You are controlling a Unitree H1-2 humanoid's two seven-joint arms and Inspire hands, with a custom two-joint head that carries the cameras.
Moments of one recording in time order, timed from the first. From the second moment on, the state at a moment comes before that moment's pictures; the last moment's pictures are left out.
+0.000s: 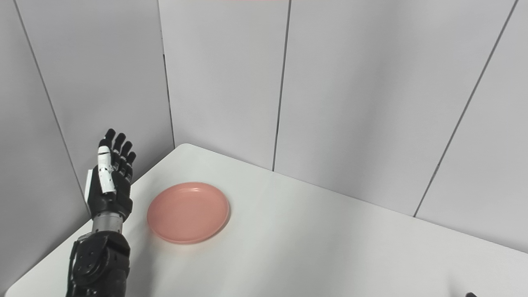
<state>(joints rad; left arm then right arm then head) -0.25 0.12 0.52 -0.20 -0.36 0.10 0.23 -0.07 -0.08 -0.14 -0.08 0.23 0.07 0.03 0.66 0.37</state>
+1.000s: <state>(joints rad) -0.22 0.11 0.52 -0.14 -0.37 0.09 0.23 -0.07 -0.08 -0.14 -0.07 0.23 0.07 0.03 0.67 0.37</state>
